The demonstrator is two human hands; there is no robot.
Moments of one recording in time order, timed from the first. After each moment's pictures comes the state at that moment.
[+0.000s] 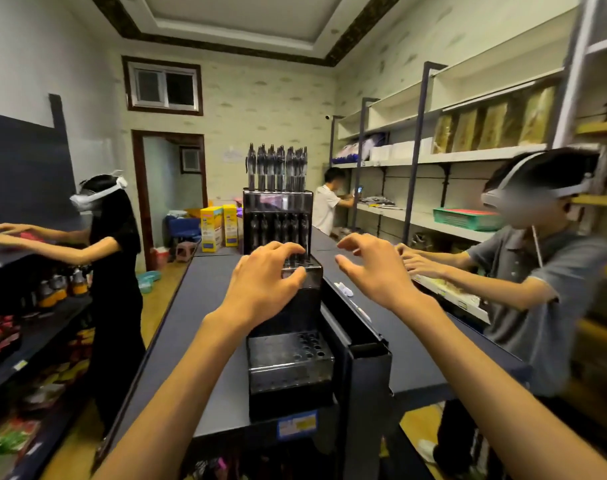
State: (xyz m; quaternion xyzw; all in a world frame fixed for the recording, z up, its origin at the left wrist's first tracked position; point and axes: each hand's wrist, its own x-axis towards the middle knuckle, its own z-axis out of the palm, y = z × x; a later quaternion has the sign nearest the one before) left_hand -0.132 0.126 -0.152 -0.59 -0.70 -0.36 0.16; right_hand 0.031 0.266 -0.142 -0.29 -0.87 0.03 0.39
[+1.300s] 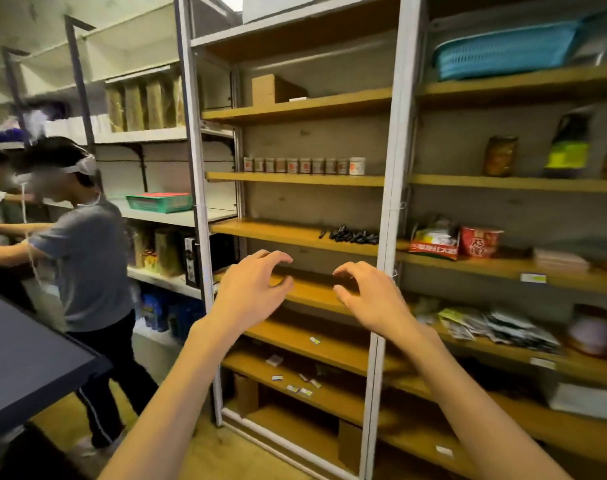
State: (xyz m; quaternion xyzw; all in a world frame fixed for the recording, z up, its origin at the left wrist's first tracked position) left_hand 0.504 0.344 -0.184 -0.83 -0.43 -0.34 0.00; right_hand 0.728 0.296 -0.207 -0.65 -0.67 -0.03 0.34
